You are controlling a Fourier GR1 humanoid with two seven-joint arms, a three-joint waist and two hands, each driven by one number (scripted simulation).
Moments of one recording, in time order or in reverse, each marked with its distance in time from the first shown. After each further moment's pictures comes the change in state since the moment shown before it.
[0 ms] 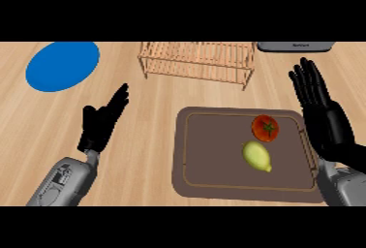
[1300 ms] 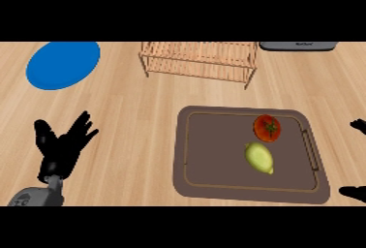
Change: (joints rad) left arm 0.223 0.068 0.173 -0.012 0.145 -0.026 0.105; right arm 0.186 -0.311 -0.197 0.548 0.108 0.456 -0.795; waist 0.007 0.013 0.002
